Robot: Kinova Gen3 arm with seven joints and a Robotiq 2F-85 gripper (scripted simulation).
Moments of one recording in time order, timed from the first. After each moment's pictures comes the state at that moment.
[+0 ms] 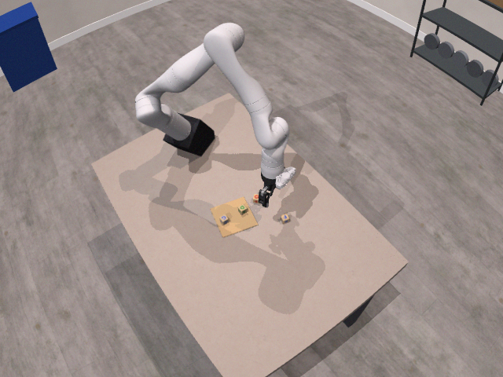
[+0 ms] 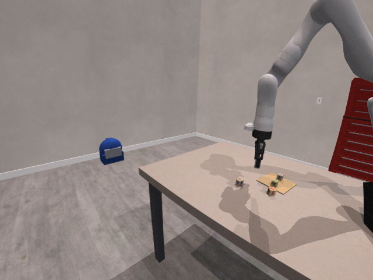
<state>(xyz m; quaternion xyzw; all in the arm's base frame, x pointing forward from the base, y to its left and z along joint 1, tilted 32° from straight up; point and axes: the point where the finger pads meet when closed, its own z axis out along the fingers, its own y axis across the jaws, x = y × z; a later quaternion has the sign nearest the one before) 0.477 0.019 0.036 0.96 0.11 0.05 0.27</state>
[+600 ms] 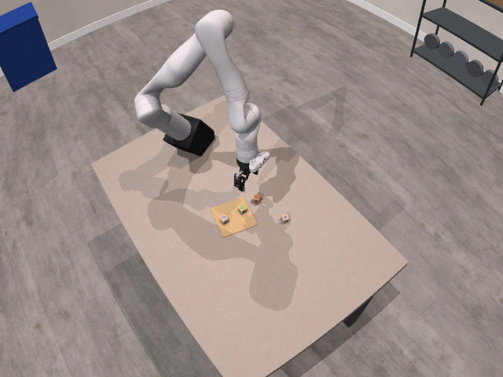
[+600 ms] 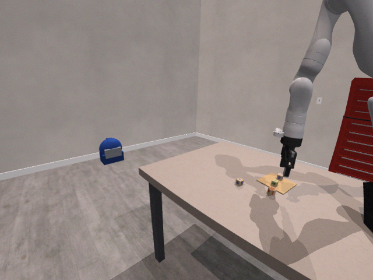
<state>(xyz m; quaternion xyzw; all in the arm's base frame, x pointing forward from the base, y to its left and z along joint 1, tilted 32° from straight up) 0.369 0.009 0.015 0.96 0.10 0.06 0.27</state>
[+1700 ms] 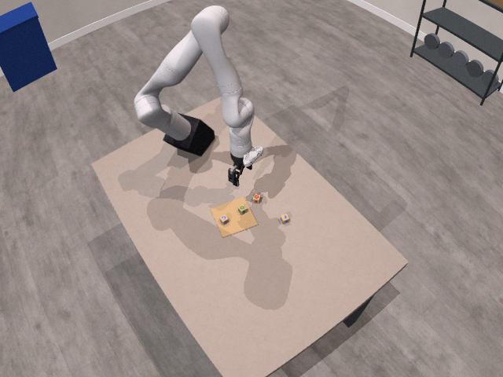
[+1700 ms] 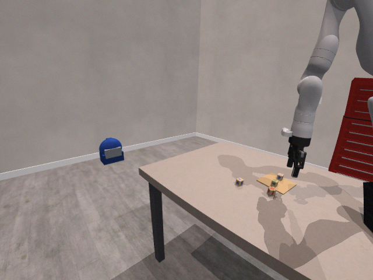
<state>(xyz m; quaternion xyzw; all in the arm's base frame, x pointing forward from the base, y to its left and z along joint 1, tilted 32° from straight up) 0.339 0.010 0.016 0.96 0.11 0.06 0.27</state>
